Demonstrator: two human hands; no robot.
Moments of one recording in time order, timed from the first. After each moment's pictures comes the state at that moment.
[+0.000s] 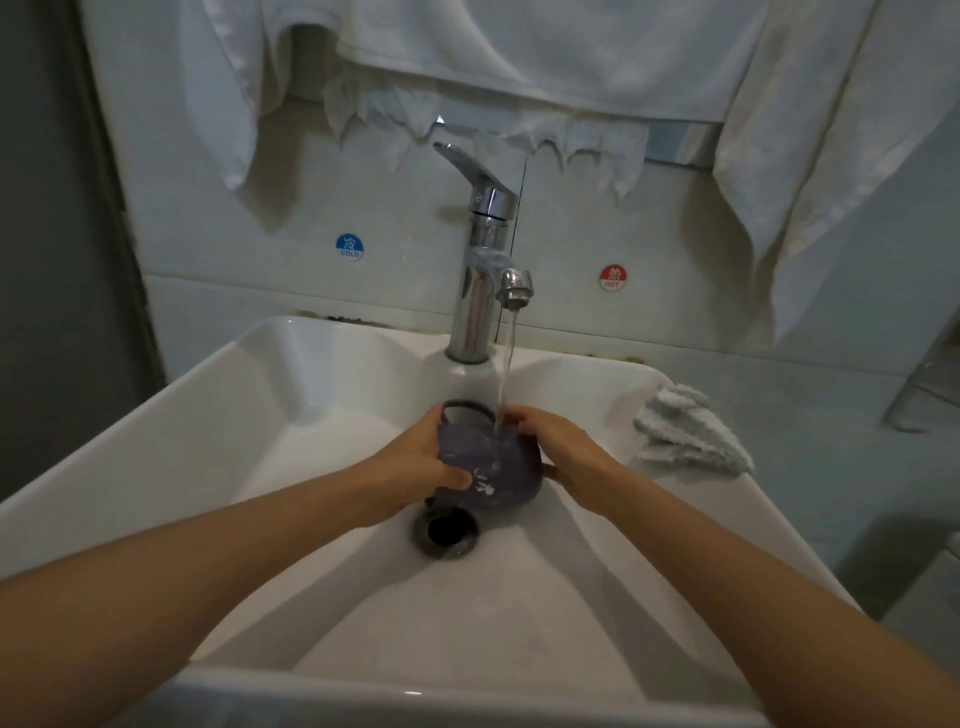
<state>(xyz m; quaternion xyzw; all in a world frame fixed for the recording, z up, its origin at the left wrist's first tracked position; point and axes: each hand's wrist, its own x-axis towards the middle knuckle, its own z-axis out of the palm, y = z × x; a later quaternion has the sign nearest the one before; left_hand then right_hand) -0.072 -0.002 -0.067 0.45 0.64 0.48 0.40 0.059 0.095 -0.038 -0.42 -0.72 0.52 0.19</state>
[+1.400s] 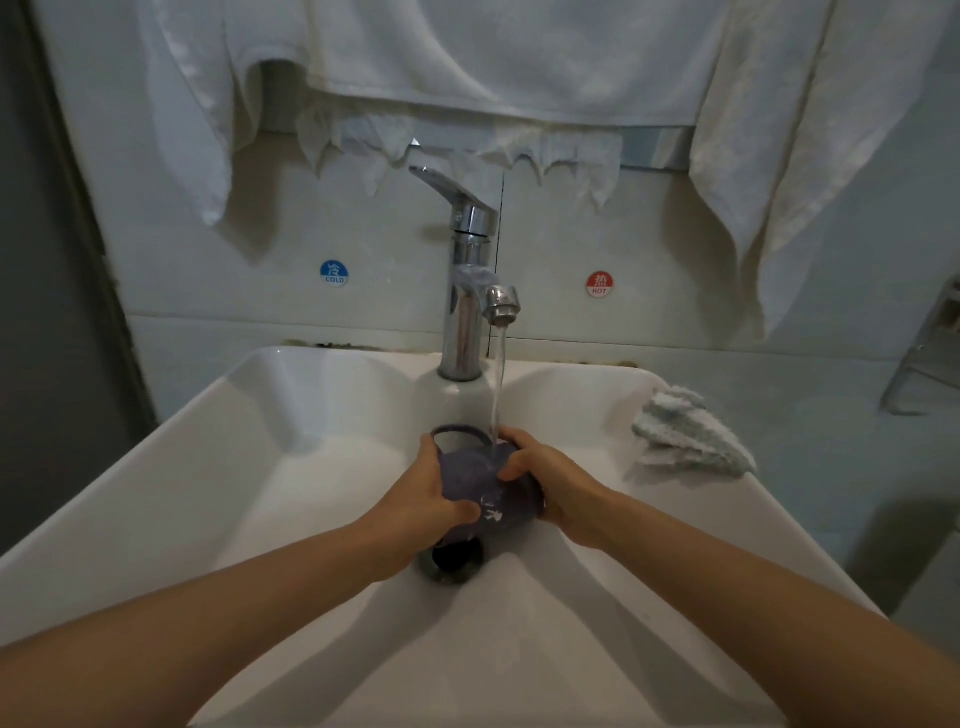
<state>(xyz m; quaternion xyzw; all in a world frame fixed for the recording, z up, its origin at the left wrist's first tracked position) -0.066 -0.004 -0.081 0.43 0.67 0.48 0.37 0.055 0.091 -0.060 -0.40 -0.65 0.61 0.19</state>
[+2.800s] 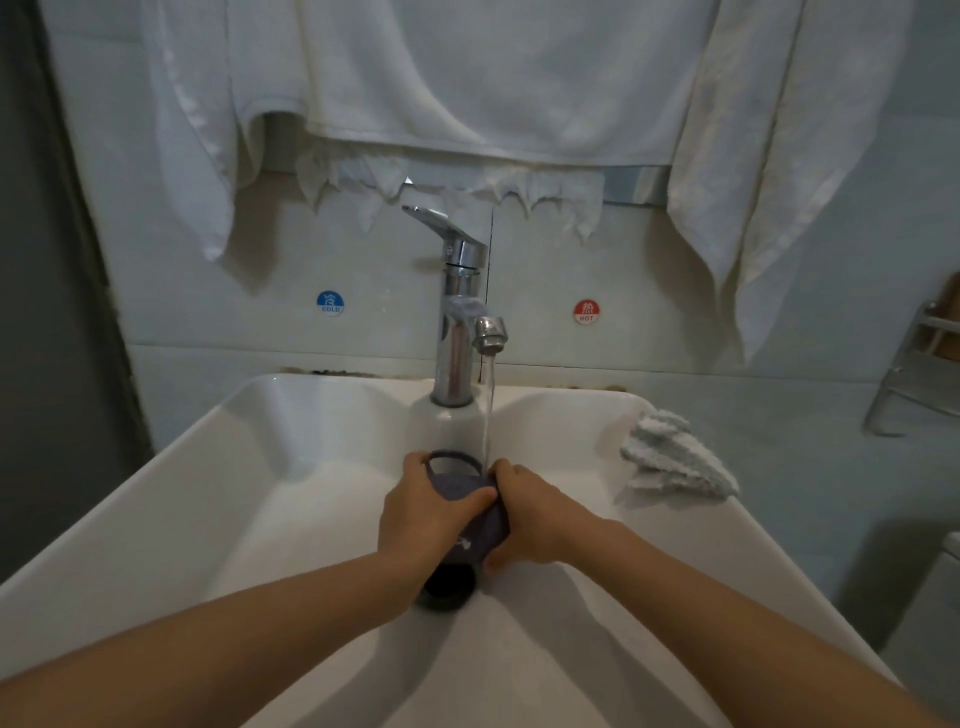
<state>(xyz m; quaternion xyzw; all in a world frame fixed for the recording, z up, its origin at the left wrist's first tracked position) -0.034 0.002 -0.062 0.34 0.78 0.51 0.18 0.063 0.081 -0.046 -0.33 -0.93 0.15 0.03</state>
